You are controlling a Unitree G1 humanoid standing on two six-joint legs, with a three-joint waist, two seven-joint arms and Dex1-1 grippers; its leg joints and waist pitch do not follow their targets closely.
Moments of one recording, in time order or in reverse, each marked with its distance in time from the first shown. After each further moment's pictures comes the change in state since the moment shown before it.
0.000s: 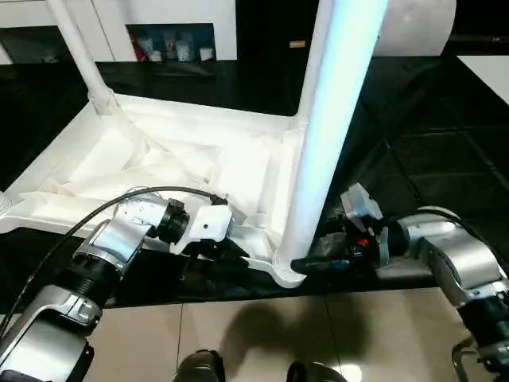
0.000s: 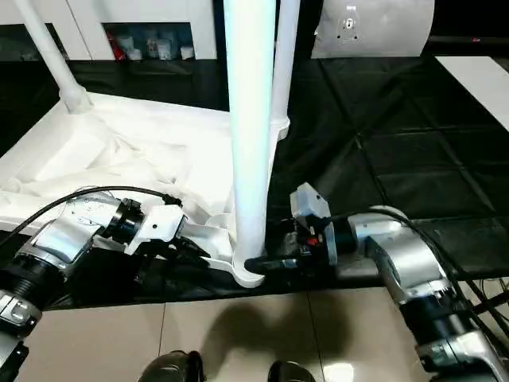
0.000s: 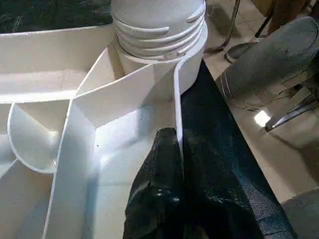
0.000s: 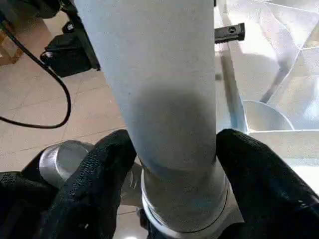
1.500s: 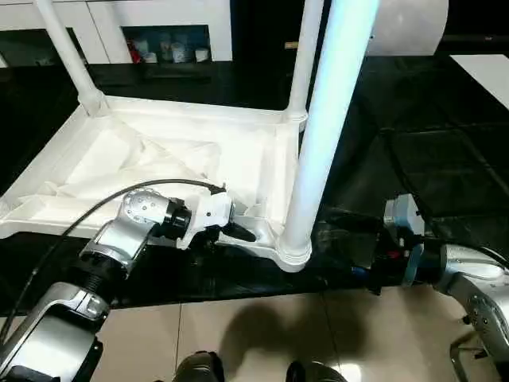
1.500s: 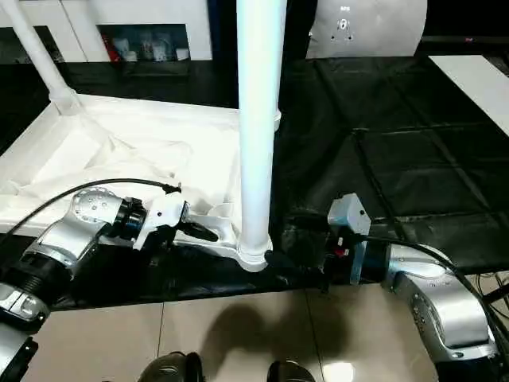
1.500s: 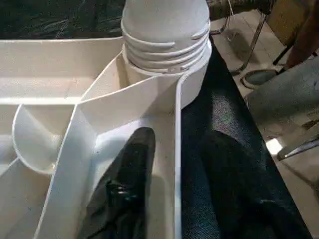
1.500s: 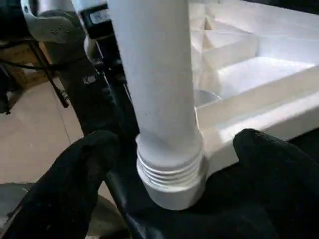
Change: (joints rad) left arm -0.025 -0.042 0.017 0.096 -0.043 0.015 0.086; right arm 0.325 -0.023 -0.224 -0.332 0.079 0.077 -0.347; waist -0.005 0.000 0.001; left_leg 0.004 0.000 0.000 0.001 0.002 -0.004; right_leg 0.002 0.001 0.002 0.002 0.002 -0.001
